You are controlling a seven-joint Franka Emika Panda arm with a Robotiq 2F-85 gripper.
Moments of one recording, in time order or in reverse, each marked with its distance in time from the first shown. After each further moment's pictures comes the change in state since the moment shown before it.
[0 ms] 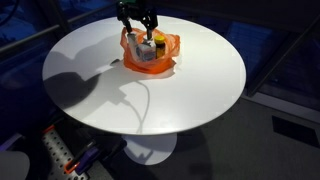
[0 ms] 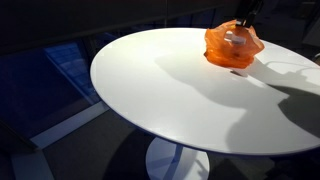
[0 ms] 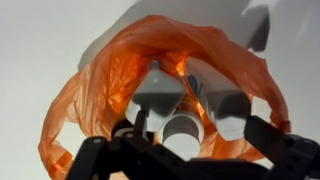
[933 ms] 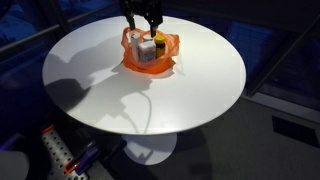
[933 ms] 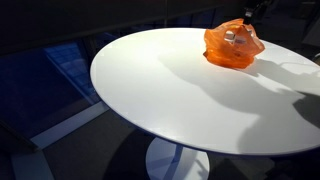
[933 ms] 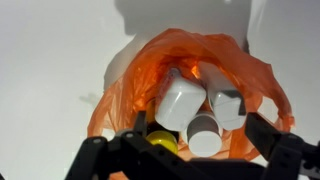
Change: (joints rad) arm -0.012 -0.062 -0.046 -0.011 0.018 -0.049 0.005
